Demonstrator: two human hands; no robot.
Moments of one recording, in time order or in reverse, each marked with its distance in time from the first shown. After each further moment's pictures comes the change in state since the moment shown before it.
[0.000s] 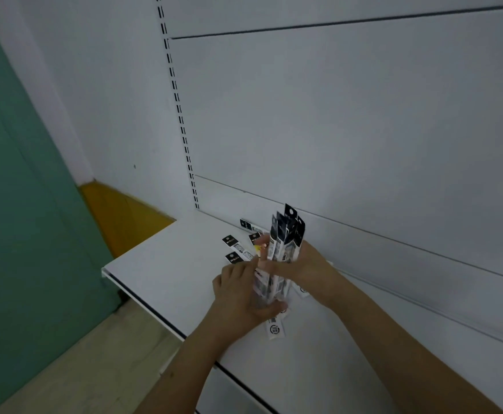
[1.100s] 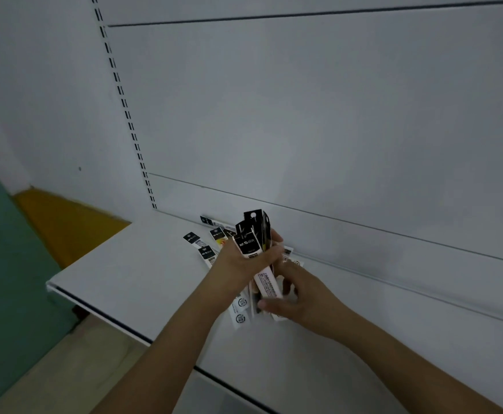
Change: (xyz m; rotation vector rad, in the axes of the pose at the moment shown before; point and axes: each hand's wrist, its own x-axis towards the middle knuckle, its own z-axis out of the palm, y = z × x) left_hand 0.022 0.076 -0.032 -1.125 -0.142 0.174; right_hand -0.084 0.019 -0.018 -0.600 0.103 -0.064
